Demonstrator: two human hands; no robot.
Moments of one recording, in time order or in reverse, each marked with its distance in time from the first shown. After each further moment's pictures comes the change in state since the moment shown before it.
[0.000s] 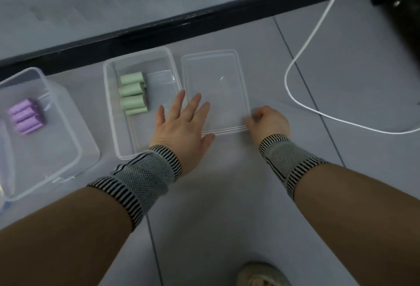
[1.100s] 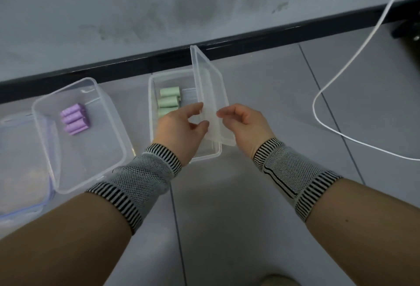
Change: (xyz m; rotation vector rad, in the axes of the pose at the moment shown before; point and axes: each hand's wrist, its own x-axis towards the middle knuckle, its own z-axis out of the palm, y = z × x) left_hand -0.026 -0.048 -0.051 -0.723 0.243 -0.309; right_hand -0.061 -0.114 -0.021 0.655 -0.313 -0.317
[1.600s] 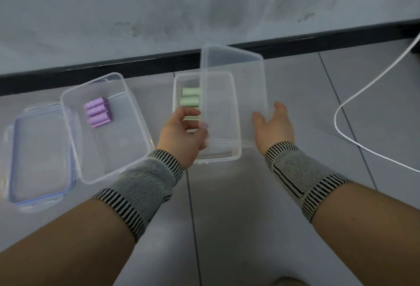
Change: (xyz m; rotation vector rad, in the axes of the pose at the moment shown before) left_hand -0.009 -0.039 -0.022 -0.671 0.000 -0.252; right_hand 0.011 0.000 0.017 -0.277 0.337 0.265
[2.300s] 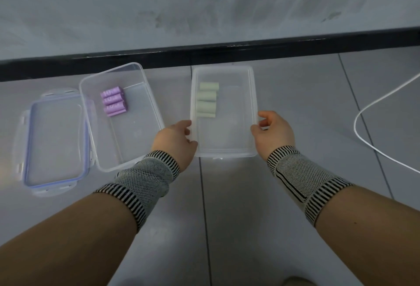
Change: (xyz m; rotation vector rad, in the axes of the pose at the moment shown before) left_hand 0.011 -0.031 -0.047 0.809 0.024 0.056; right_hand -0.019 -0.002 0.028 -0.147 -0.086 -0.175
